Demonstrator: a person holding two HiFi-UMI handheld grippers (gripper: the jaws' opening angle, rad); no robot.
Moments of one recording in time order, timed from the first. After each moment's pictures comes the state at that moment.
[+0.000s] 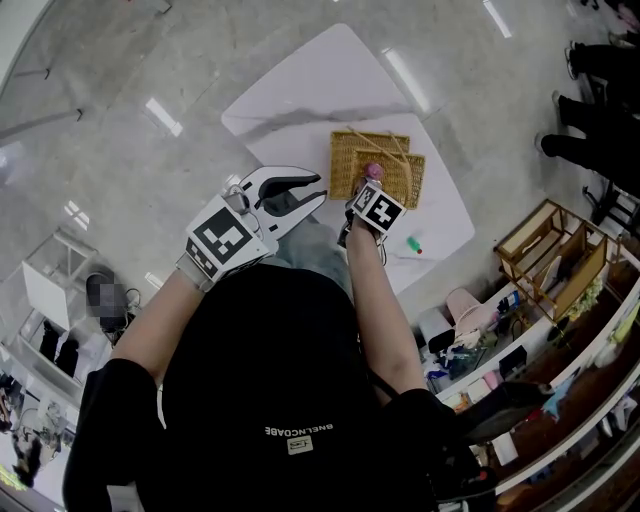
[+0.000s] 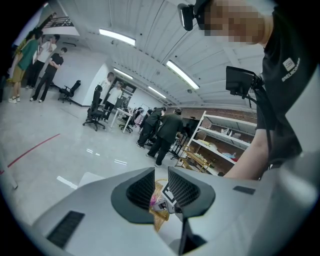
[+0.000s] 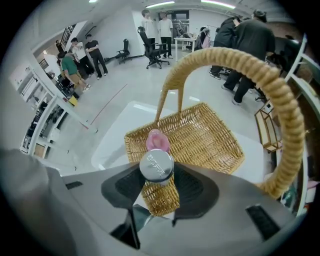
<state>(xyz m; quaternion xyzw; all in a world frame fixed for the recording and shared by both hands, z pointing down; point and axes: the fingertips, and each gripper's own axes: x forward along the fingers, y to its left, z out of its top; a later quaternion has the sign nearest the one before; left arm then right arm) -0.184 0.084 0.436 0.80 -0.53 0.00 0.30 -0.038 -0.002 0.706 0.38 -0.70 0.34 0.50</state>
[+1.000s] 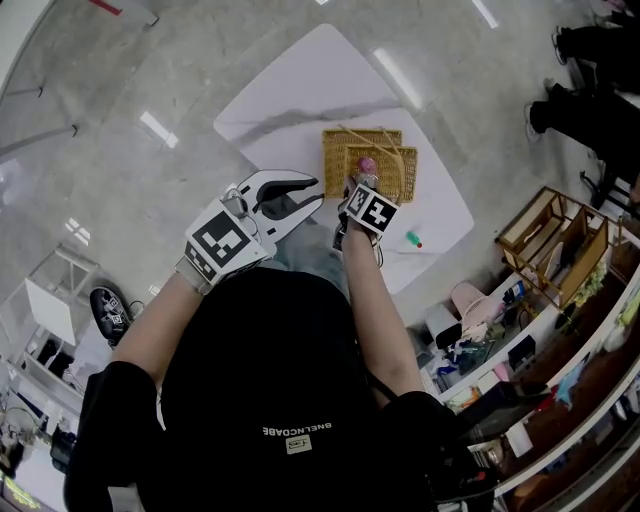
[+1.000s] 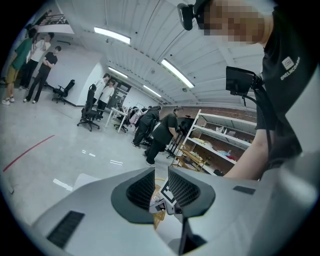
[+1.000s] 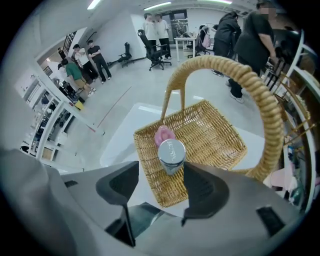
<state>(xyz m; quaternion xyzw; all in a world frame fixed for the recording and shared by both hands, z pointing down) -0.169 0.085 0.430 0.81 -0.51 0.01 0.29 -0.044 0.011 0.695 0.36 -0.71 0.36 0.48</state>
